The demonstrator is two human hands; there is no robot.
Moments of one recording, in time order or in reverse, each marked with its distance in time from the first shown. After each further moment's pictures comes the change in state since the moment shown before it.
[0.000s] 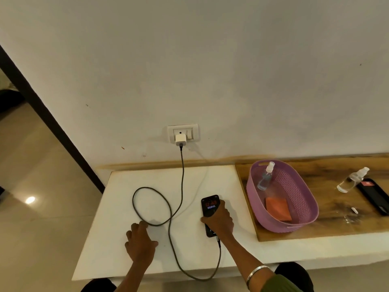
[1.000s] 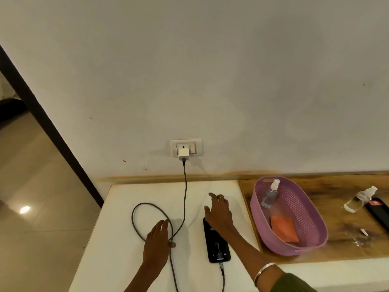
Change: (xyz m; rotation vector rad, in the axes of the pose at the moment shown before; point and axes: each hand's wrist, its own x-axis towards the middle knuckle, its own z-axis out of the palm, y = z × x) left_hand 0.028 0.039 0.005 0.076 -0.062 0.506; right_hand 0.052 -0.047 -0.016 -0.224 0.119 -0.391
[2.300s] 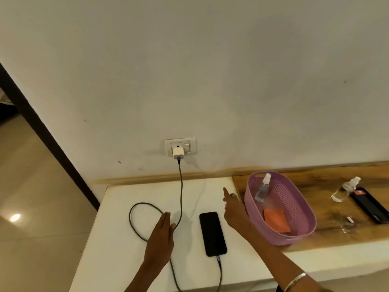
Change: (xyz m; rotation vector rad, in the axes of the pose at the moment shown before) left_hand -0.011 0.014 0.000 -0.300 0.101 0.058; right_hand -0.020 0.043 -0.055 -0.091 -0.060 -0.011
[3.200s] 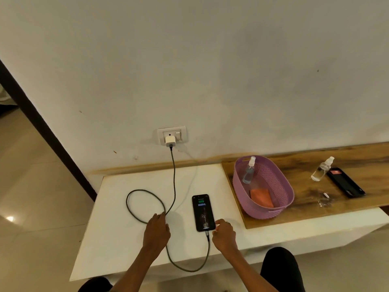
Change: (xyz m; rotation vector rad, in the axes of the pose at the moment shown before) left_hand -0.029 -0.004 0.006 0.280 -0.128 -0.065; right_hand -0.120 0.008 0.080 0.236 -0.040 0.379
